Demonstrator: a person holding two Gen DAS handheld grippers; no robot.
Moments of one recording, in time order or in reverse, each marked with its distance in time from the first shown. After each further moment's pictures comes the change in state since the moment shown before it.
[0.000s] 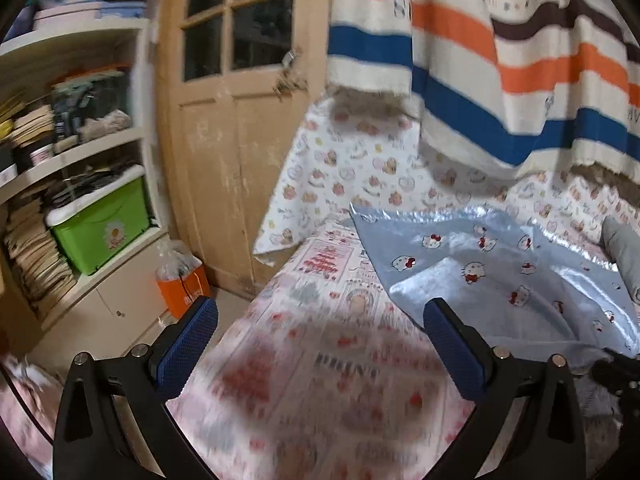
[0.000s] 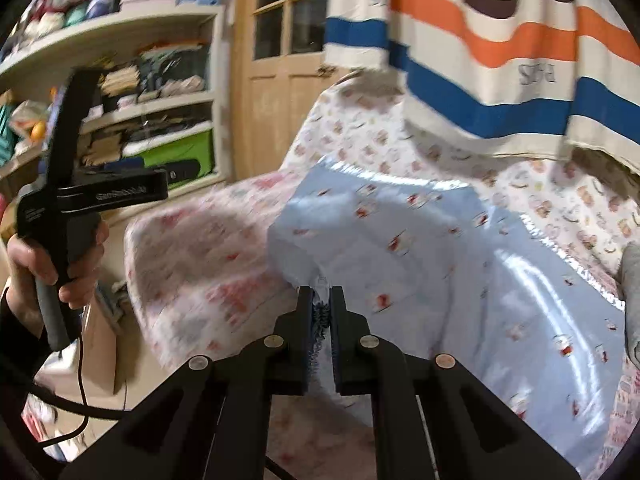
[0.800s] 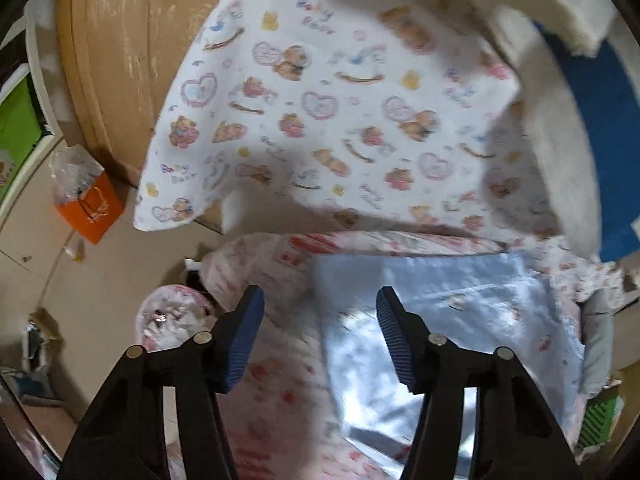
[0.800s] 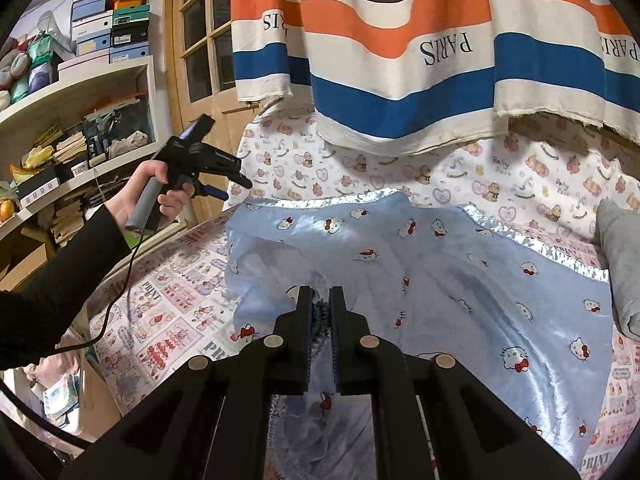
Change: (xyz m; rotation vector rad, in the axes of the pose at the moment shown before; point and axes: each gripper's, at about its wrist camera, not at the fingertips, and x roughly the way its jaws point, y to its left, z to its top) left arm 0.272 -0.001 0.126 -0.170 0.528 -0.254; right arm 0.001 -0.079 0.011 0.181 -0.055 -0.081
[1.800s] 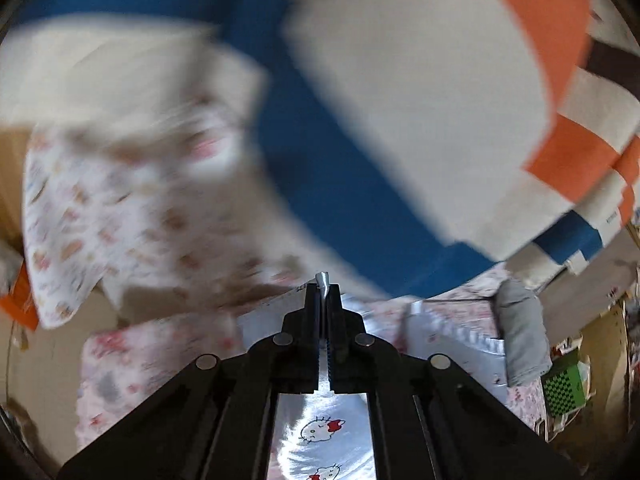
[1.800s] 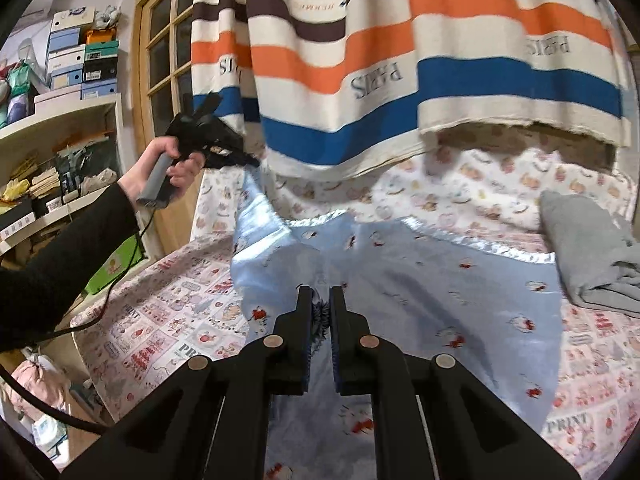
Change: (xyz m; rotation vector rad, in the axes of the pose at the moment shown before) left arm -0.055 -0.184 0.043 0.247 -0.107 -0.304; right arm -0.067 -0.025 -0.026 0.079 -0.151 -0.141
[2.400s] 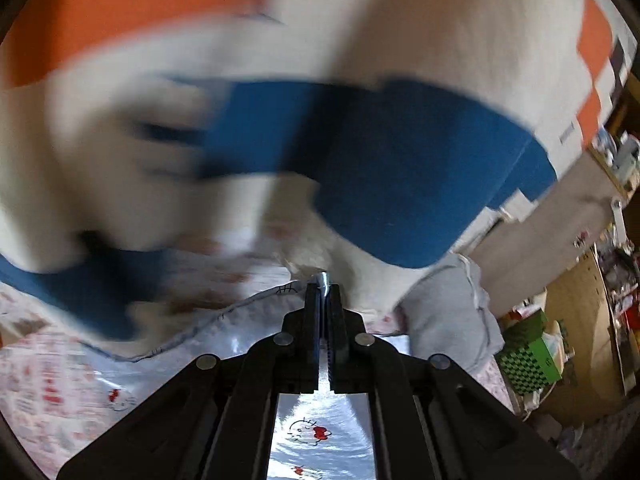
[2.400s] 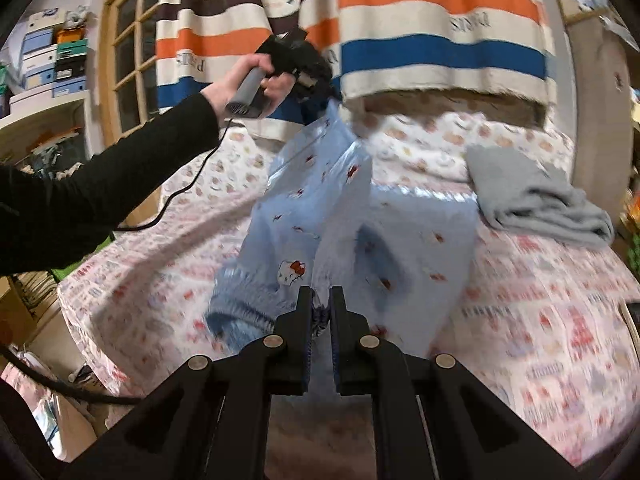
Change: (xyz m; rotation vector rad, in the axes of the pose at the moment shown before) left arm 0.104 -0.234 -0.008 0.194 0.142 -0.203; right arm -0.082 -0.037 -0.070 0.074 0.076 -0.148
